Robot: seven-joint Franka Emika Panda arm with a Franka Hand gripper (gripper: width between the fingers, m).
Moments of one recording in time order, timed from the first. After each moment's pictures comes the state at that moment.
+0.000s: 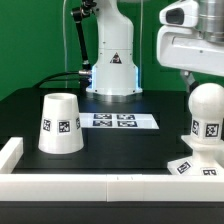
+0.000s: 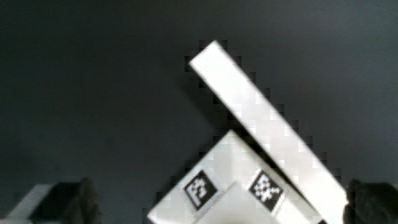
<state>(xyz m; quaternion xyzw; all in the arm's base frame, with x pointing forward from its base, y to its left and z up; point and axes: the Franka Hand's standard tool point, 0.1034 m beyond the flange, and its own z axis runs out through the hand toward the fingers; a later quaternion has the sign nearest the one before) 0.560 0.120 0.119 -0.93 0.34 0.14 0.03</state>
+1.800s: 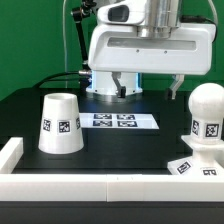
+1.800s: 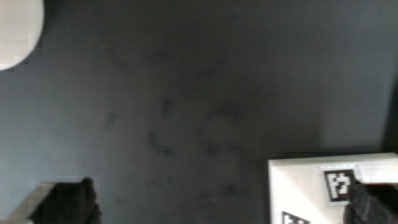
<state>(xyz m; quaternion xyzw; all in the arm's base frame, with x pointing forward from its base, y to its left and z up) 0.523 0.010 0.110 -1.00 -0.01 0.01 -0.02</state>
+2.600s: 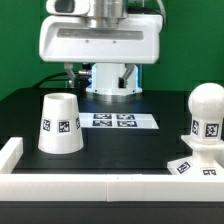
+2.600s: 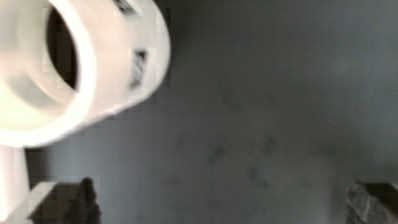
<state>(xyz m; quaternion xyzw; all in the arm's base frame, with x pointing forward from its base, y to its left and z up) 0.484 -0.075 0.121 -1.00 -0.03 0.02 -0.01</state>
